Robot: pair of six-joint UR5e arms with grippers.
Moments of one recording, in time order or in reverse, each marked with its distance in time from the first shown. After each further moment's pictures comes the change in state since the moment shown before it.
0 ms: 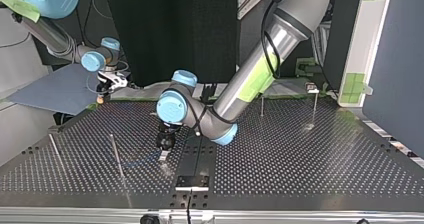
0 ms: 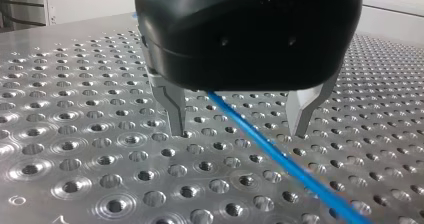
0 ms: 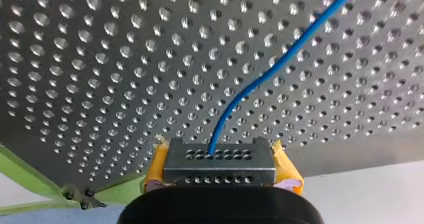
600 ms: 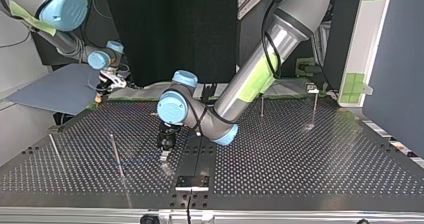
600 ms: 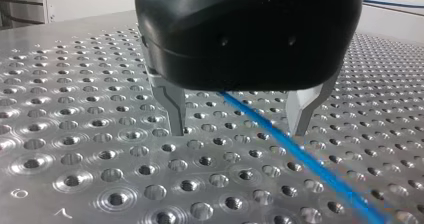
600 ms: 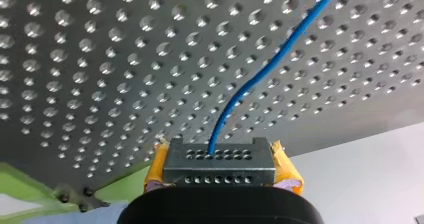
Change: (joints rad) left arm 0.003 0.000 -0.001 -0.003 0.000 0.001; right arm -0.024 0.159 -0.093 -0.159 0.040 0.044
